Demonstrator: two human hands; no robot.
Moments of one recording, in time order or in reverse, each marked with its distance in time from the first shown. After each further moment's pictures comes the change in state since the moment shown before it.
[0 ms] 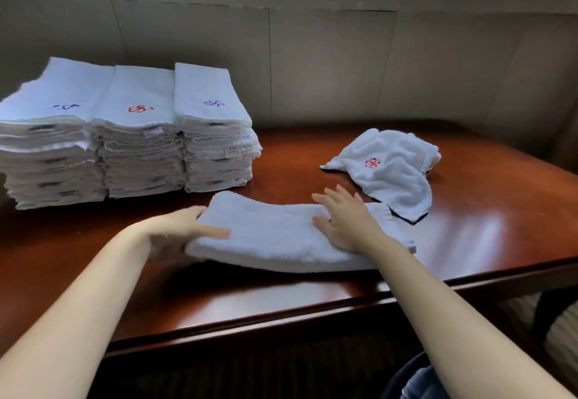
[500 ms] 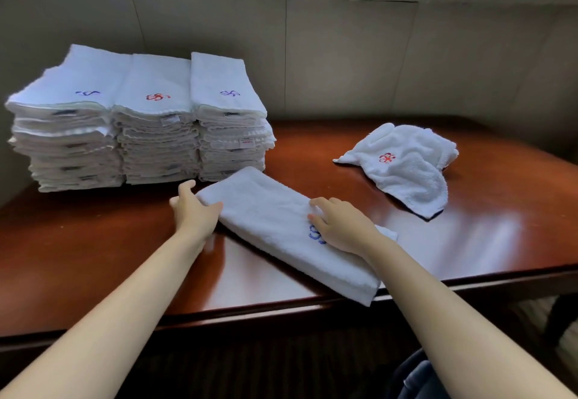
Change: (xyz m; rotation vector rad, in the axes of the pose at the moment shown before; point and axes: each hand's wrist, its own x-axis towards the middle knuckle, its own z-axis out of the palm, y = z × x) left_hand 0.035 -0.027 0.022 -0.022 0.870 0.152; right_hand -0.007 -0.032 0.006 0.092 -0.098 0.022
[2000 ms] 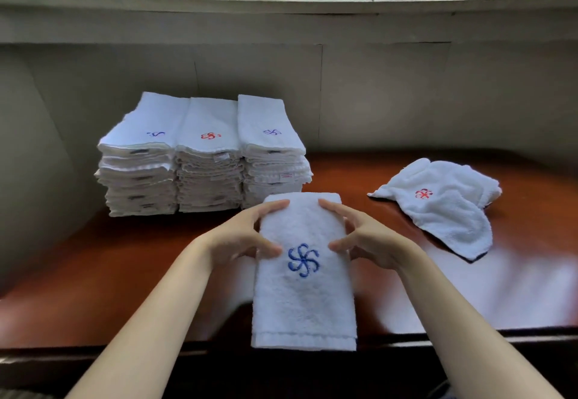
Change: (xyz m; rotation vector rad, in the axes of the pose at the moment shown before) left_hand -0.021 0.055 -0.064 -0.245 -0.869 0.069; right_hand 0.021 -0.025 -0.033 1.102 -0.336 -0.063
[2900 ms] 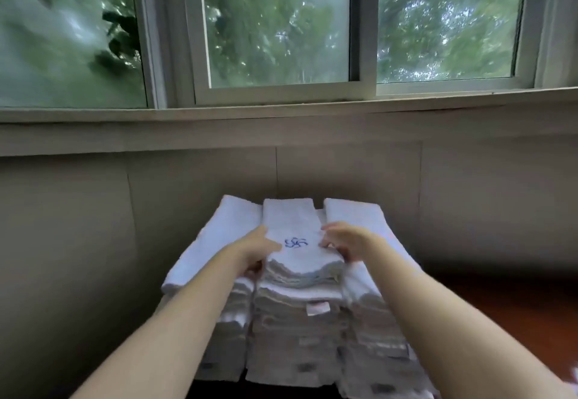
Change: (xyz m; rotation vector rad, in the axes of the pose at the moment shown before) left_hand 0.140 0.084 -0.254 0.231 0.521 -0.119; right_hand 0.357 -0.177 0.055 -0.356 0.118 0.011
